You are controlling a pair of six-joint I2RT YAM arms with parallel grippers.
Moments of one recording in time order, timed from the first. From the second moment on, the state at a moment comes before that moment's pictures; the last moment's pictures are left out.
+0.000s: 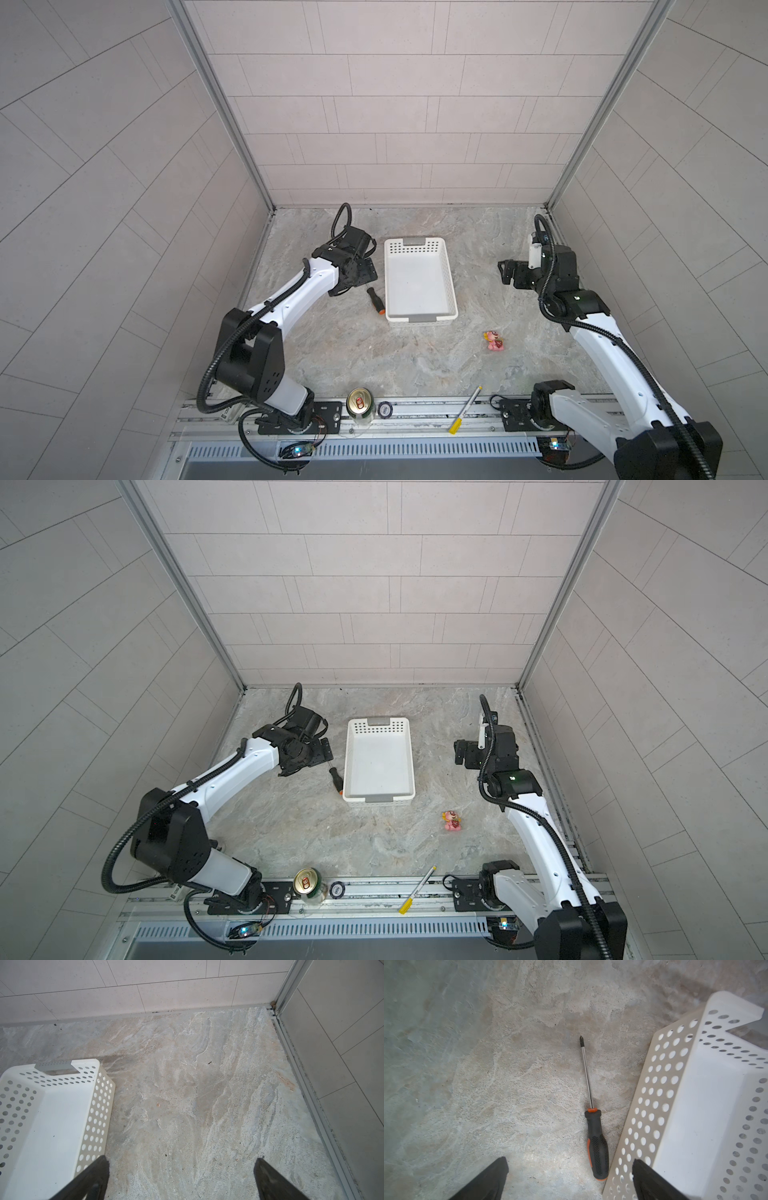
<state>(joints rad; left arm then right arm) -0.41 1.54 1.20 -0.85 -0.15 -0.78 0.05 0.98 0.83 -0.47 0.07 0.12</state>
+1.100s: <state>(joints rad) -0.46 1.76 1.13 -0.72 -0.10 -0.98 0.02 0.96 0.83 -0.48 -0.03 0.16</state>
